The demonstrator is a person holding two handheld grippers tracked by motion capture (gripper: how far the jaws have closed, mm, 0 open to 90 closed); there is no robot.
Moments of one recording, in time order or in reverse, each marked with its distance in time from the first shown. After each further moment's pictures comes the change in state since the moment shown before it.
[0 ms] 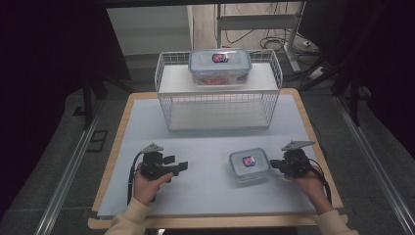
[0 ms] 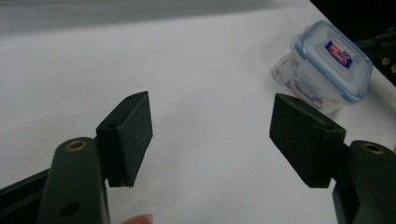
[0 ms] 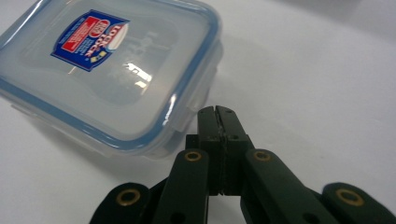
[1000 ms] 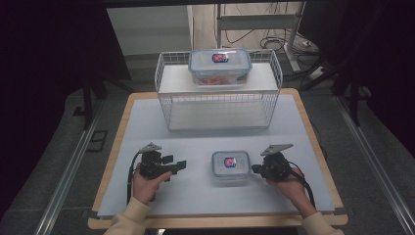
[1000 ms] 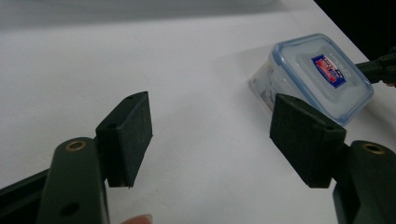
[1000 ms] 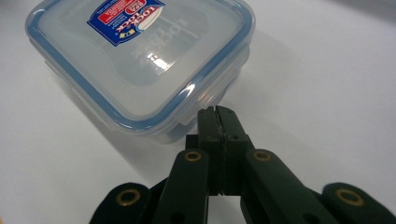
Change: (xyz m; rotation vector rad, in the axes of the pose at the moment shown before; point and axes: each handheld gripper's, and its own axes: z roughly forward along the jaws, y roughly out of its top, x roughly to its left) left arm 0.006 -0.001 0.001 0.002 0.017 -0.027; right arm 0.051 0.017 0.024 0.020 0.079 -0.065
